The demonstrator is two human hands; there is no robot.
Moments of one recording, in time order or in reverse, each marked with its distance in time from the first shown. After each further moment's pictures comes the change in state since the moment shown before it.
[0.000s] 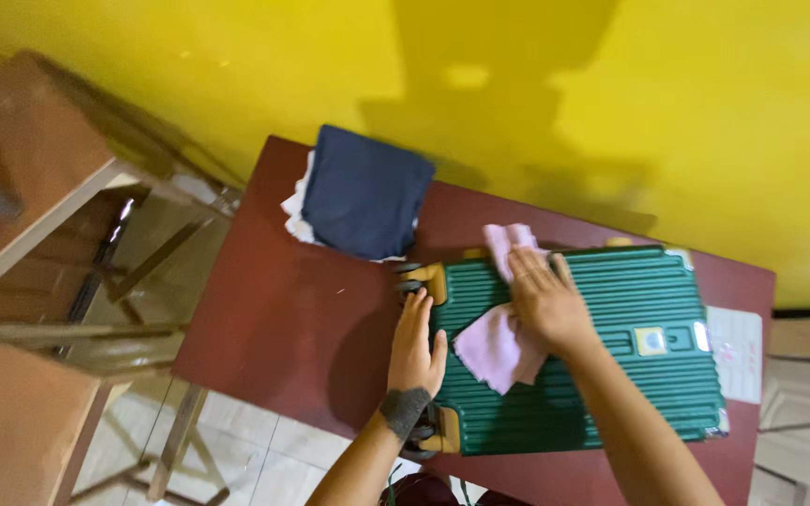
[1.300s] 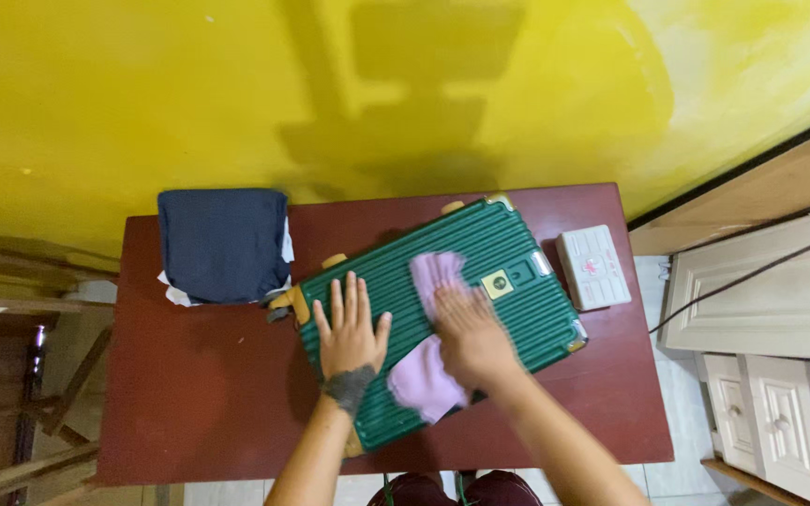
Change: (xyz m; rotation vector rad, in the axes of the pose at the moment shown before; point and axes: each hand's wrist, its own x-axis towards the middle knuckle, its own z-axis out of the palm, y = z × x) left_hand 0.031 0.041 0.075 0.737 -0.221 0.275; right_hand -0.131 -0.008 -0.016 0.152 0.013 0.290
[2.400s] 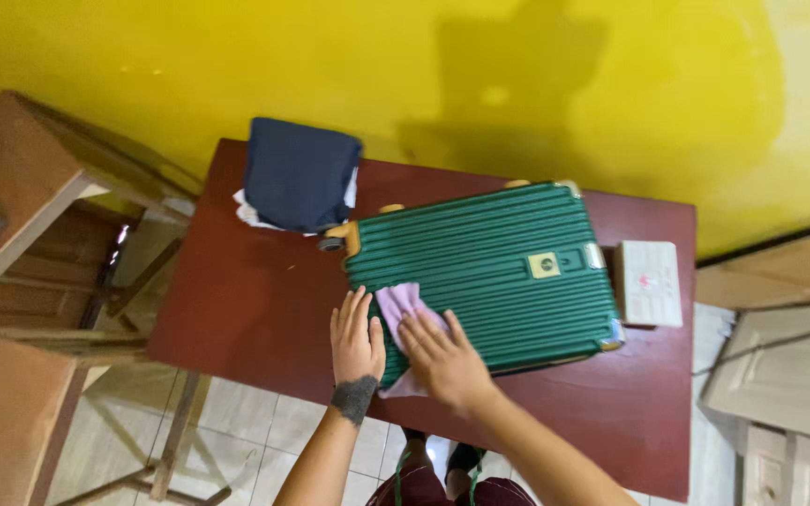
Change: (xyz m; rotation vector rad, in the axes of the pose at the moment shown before) left_hand -0.113 -0.002 -0.016 -0.382 0.235 -0.314; right_hand -0.047 -0.070 0.033 -0.118 -0.143 -0.417
